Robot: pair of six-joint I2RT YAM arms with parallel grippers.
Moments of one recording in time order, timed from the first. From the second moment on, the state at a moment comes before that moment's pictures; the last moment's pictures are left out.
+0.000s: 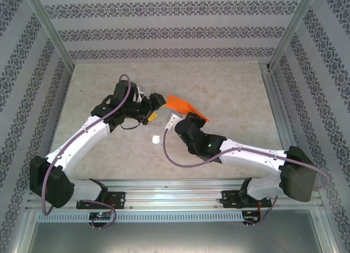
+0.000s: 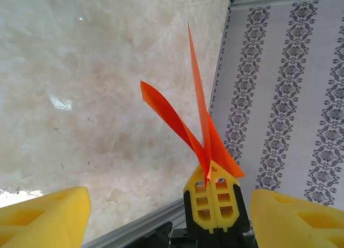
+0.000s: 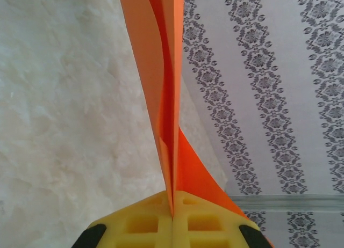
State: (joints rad) left arm -0.49 1.35 1.15 -0.48 0.48 -1.18; right arm 1.05 1.35 0.85 -0.07 0.91 -0.73
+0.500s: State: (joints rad) left arm -0.55 1.46 1.13 -0.33 0.46 -1.29; right arm 1.11 1.38 0.84 0.01 0.98 -0.81
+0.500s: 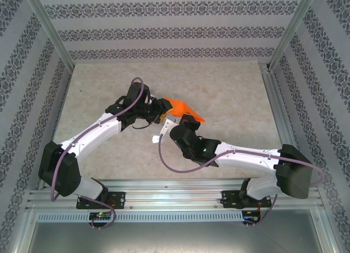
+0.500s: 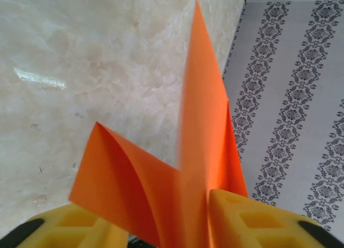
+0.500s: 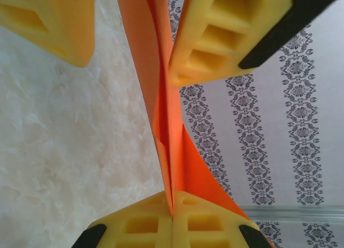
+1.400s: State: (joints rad) left arm -0.52 1.50 1.11 -0.20 0.41 -0.91; right arm 0.61 0.91 0.84 -0.20 -0.02 -0.19
